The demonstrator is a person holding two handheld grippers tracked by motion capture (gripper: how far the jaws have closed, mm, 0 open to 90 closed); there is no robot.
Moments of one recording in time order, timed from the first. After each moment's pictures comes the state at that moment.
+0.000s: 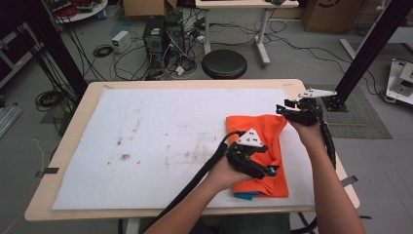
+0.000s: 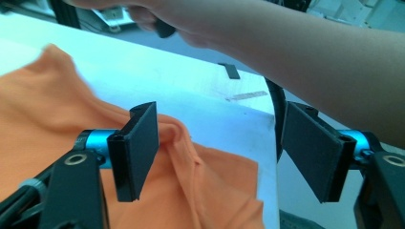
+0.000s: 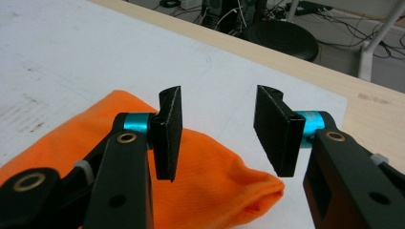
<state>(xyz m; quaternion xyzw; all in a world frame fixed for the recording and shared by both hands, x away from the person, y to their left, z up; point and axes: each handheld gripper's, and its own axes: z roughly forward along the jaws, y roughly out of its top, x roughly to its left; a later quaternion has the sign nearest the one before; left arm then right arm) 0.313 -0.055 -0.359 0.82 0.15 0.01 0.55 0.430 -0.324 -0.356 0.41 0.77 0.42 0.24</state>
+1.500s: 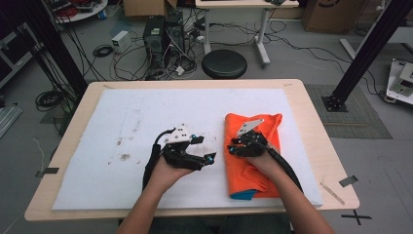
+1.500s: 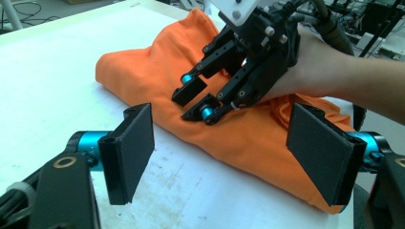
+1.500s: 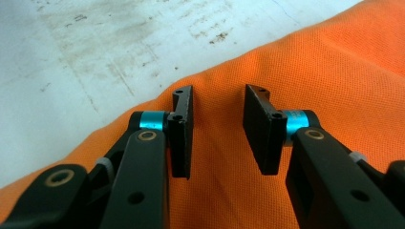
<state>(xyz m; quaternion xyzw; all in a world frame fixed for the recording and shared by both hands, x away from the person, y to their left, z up) 0.321 0.089 -0.381 0.79 0.26 0.09 0.54 0.387 -0.180 -0.425 0.27 0.90 0.33 0.13</state>
